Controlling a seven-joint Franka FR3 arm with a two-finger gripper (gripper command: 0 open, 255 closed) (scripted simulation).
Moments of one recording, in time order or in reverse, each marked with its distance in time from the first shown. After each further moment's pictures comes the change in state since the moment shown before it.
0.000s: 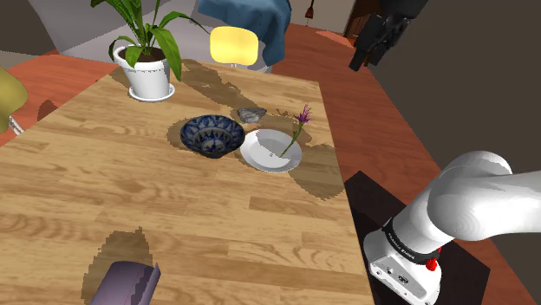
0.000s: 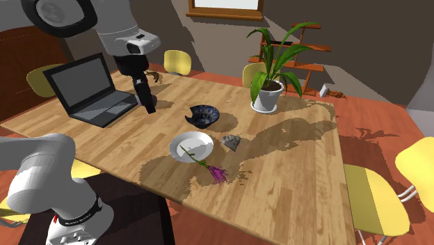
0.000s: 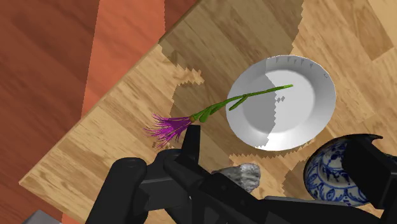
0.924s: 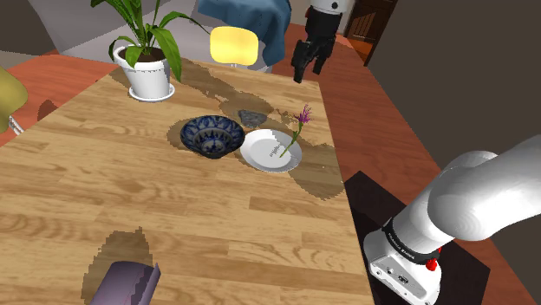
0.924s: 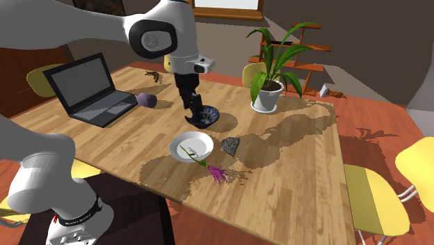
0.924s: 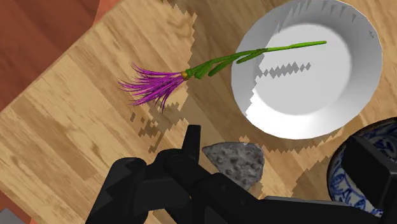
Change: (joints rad) arm 0.011 0.464 0.051 0.150 -0.051 0.212 -0.037
